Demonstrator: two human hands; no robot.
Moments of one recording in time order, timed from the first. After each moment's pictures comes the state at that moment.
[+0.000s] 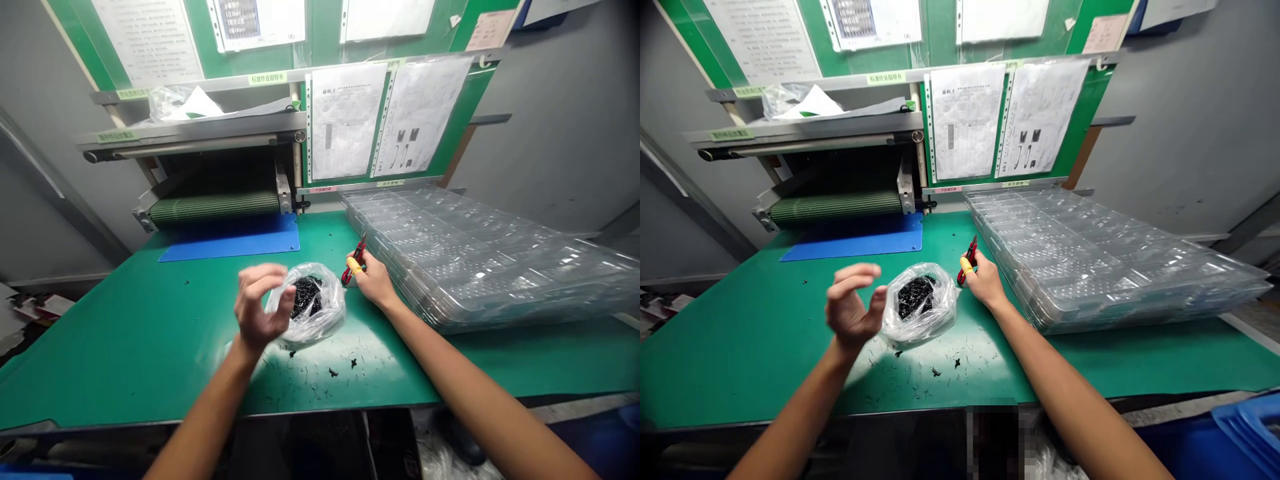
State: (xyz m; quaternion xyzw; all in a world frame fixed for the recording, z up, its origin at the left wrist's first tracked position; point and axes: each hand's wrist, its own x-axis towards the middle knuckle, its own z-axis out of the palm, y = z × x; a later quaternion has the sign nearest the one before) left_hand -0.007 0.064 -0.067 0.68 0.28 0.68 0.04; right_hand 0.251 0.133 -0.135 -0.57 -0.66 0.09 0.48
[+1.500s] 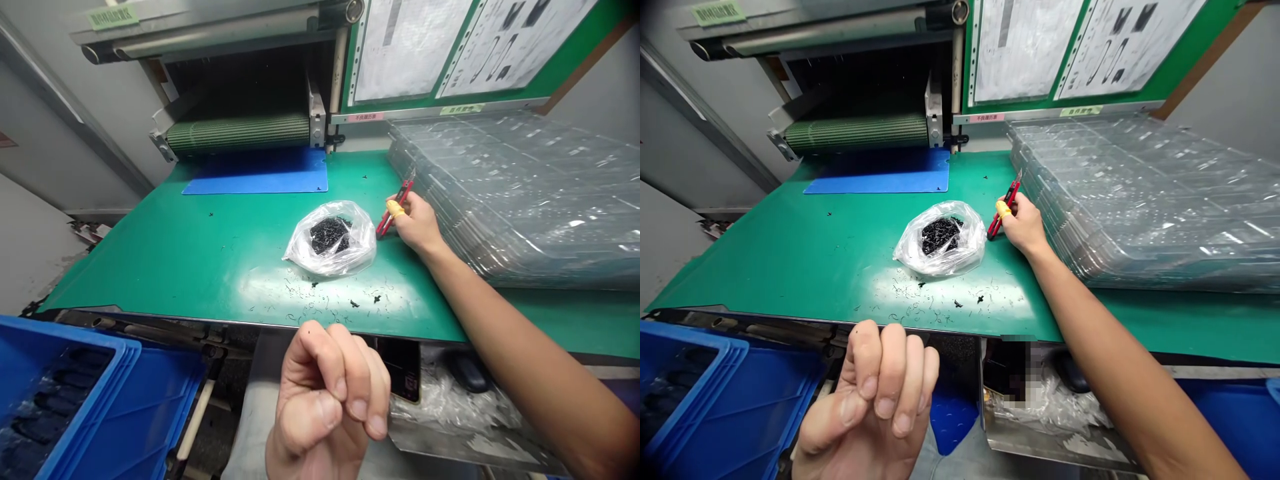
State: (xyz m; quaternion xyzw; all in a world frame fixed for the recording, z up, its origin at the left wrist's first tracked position) left_hand 0.036 -0.110 -0.060 0.29 0.03 0.67 0.69; right_hand 0.253 0.131 -0.142 -0.58 -0.61 0.19 0.50
